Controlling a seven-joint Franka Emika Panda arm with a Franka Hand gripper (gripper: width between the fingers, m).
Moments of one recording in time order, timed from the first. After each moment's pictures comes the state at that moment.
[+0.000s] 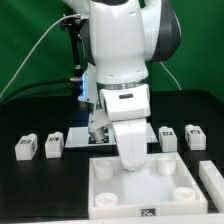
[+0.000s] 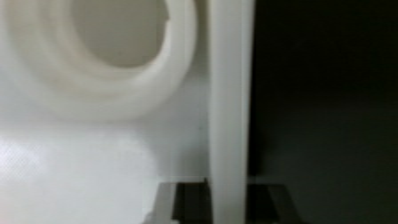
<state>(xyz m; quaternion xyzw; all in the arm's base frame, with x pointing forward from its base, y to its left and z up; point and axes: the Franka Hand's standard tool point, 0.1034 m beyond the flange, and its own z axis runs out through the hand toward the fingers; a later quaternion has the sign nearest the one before) 0.477 0.039 0.007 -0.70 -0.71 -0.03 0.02</state>
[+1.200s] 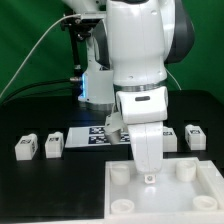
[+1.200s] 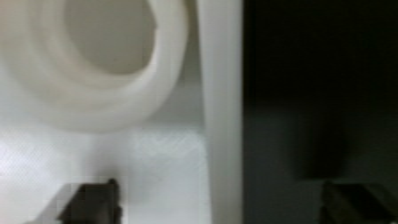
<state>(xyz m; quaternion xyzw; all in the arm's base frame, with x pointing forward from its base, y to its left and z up) 0.490 0.058 0.006 -0.73 -0.68 -0.03 0.02</state>
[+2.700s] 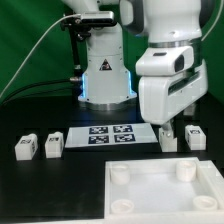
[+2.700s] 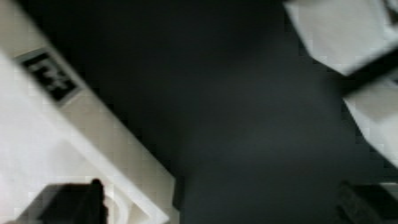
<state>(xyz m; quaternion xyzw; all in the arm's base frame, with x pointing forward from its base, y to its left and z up) 0.448 0.133 0.070 -0.92 -0.39 -0.03 0.02</state>
